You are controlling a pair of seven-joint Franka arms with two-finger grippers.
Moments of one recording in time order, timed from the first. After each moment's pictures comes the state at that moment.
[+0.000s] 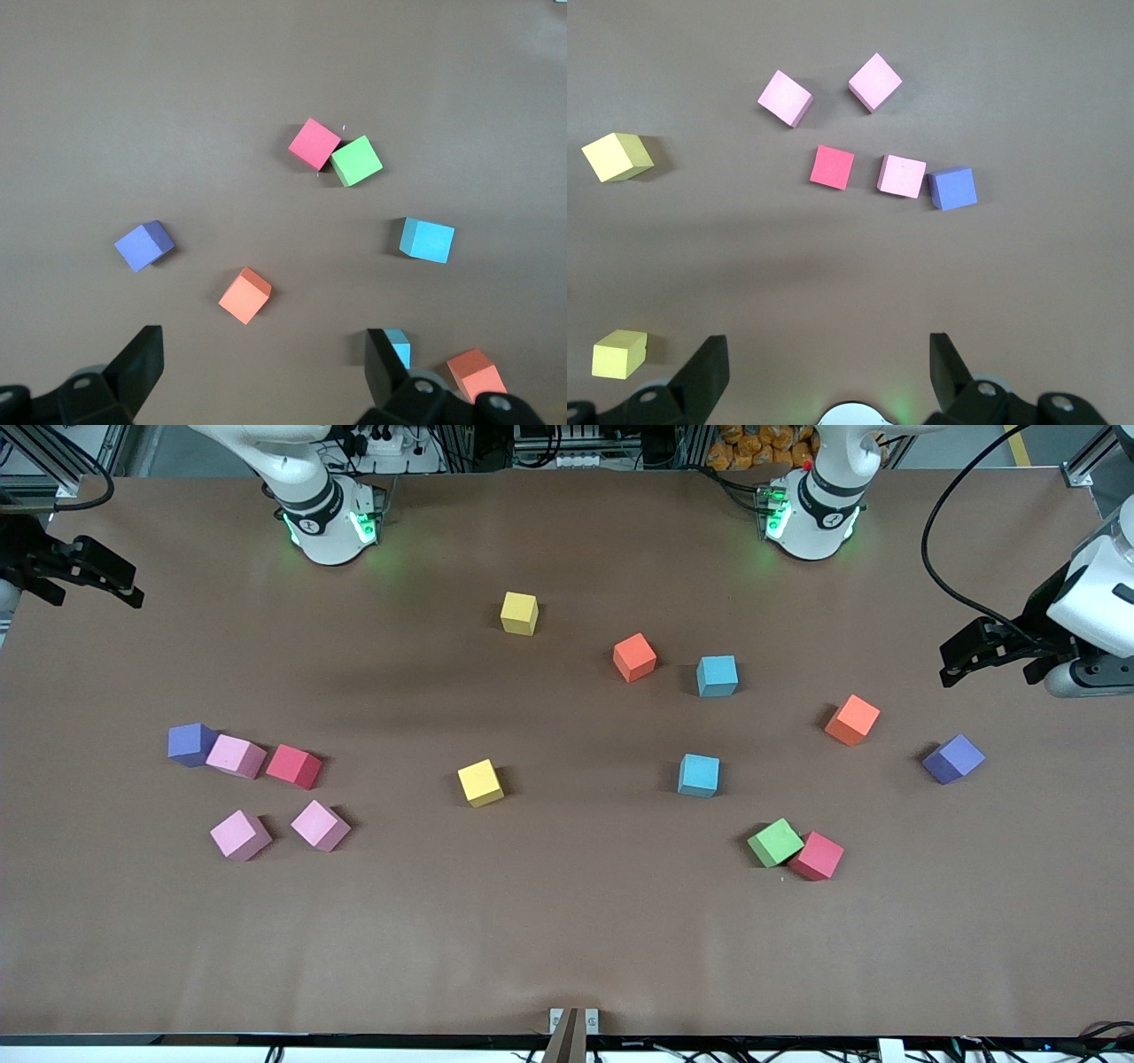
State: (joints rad) left arm -0.11 0.05 -0.02 -1.49 0.02 1.61 -0.15; right arm -0.11 -0.18 0.07 -1.70 0.01 1.47 0.01
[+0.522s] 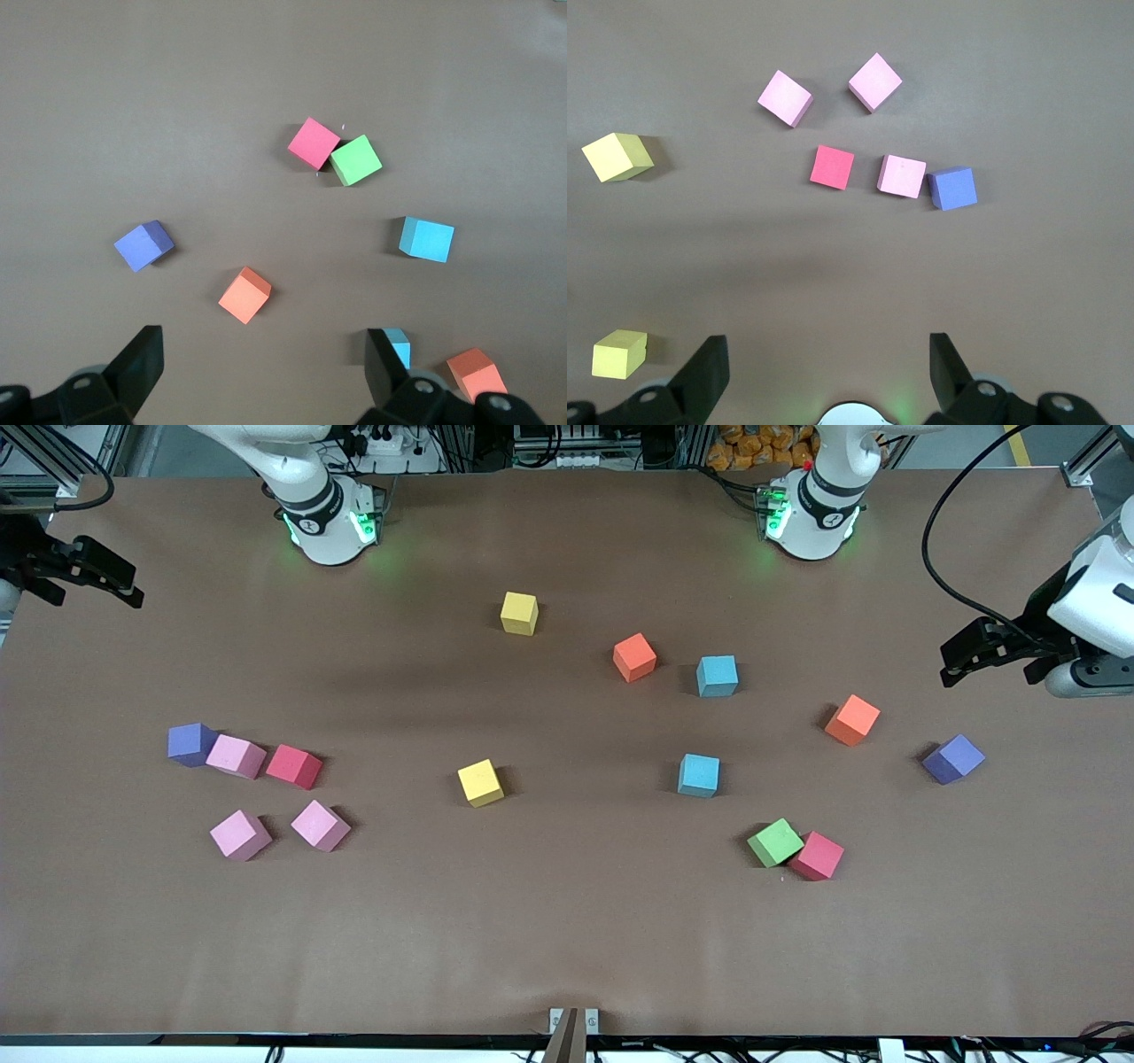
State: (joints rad) left arm -0.11 0.05 -0.03 -1.49 0.02 1.60 -0.14; right arm -0.11 -0.18 0.07 -1.70 0.01 1.47 0.01
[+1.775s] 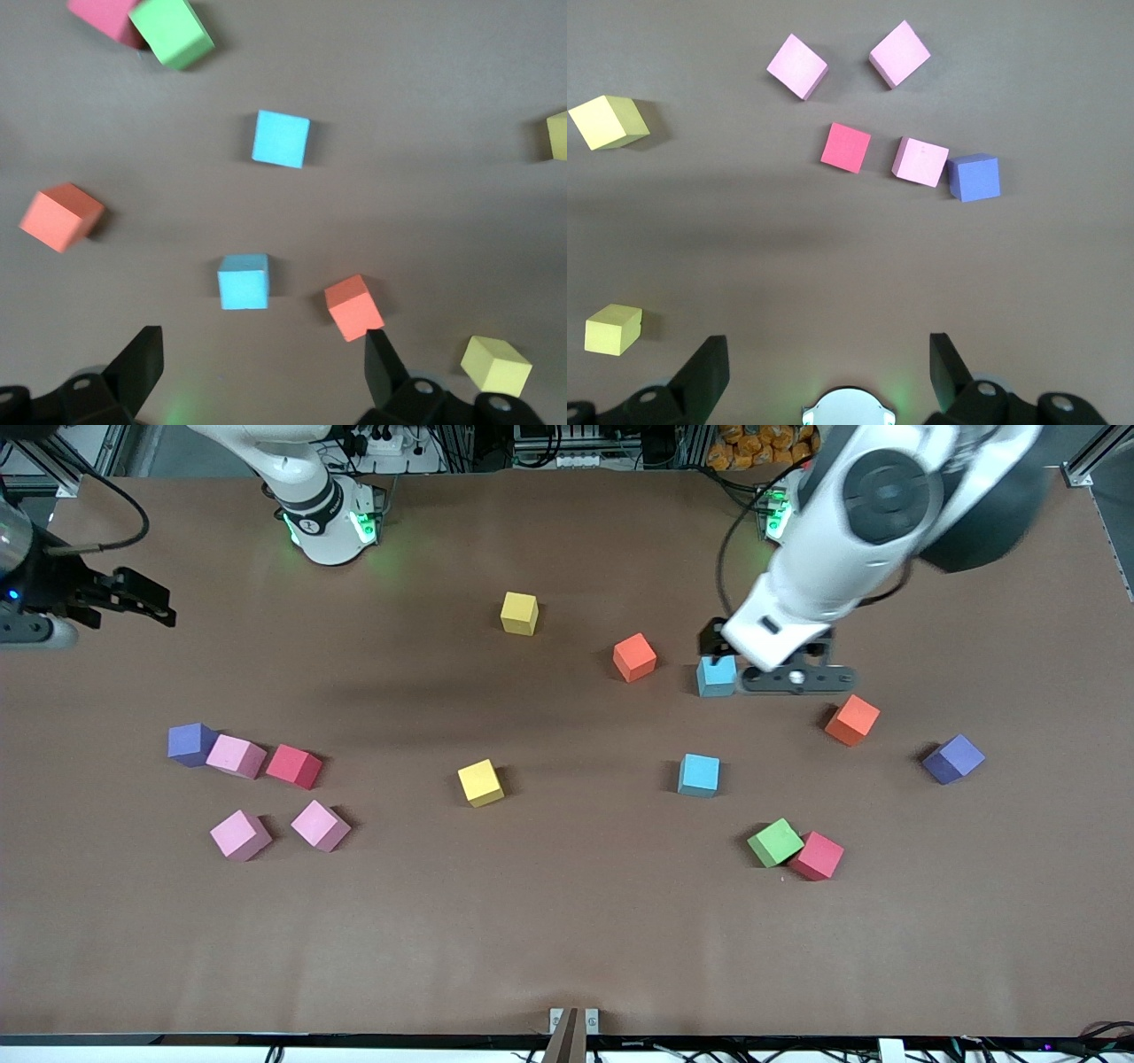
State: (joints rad) left arm -0.29 0.15 -0.27 -1.66 -0.04 1.69 -0.58; right arm -0.08 -0.09 0.08 -1.70 0.01 1.46 -0.02
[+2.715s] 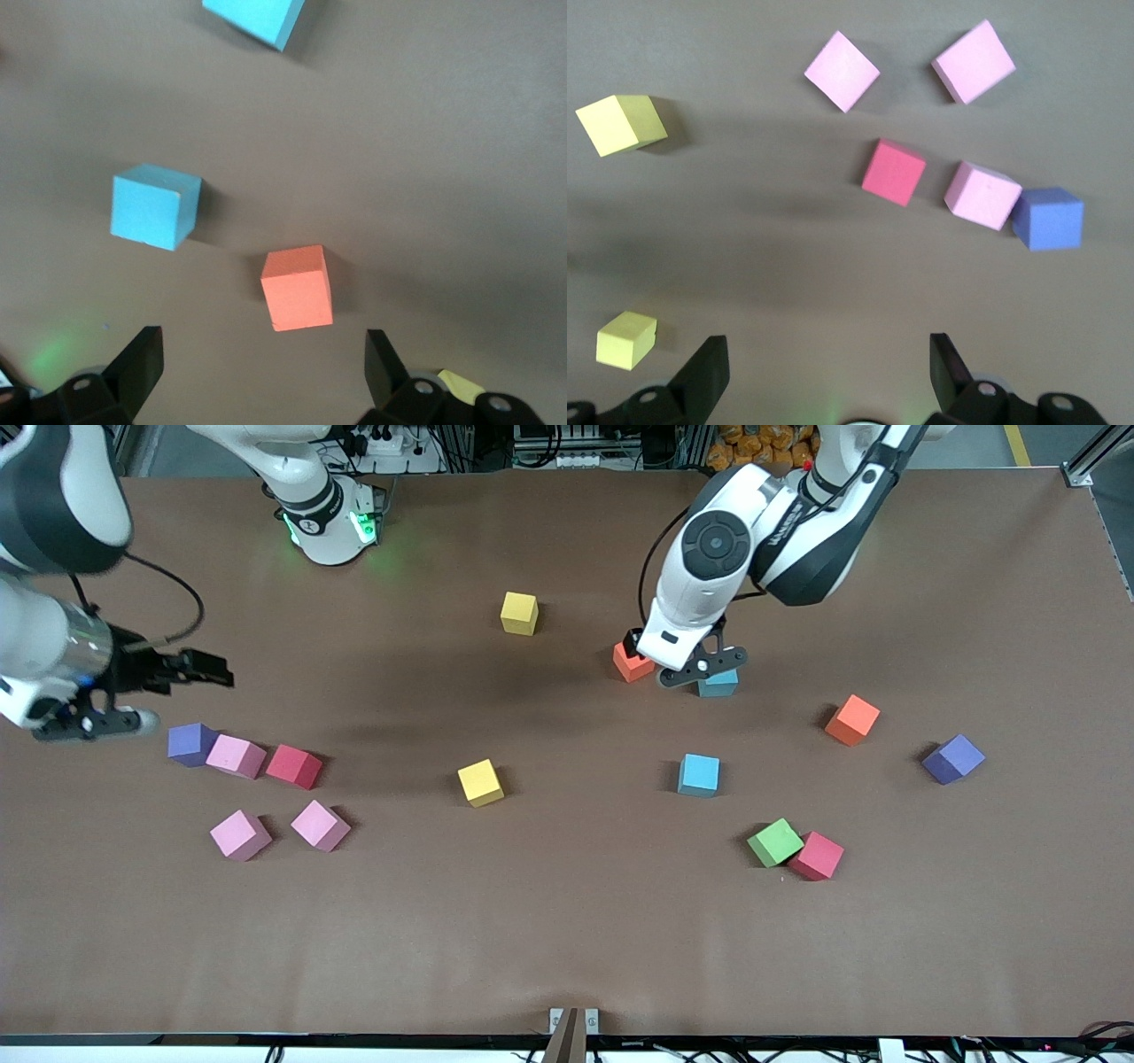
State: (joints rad) left arm -0.34 0.19 -0.40 -1.96 -0.07 1.97 -1.03; right arm -0.05 0.12 0.08 -1.69 0.08 1.59 -0.06
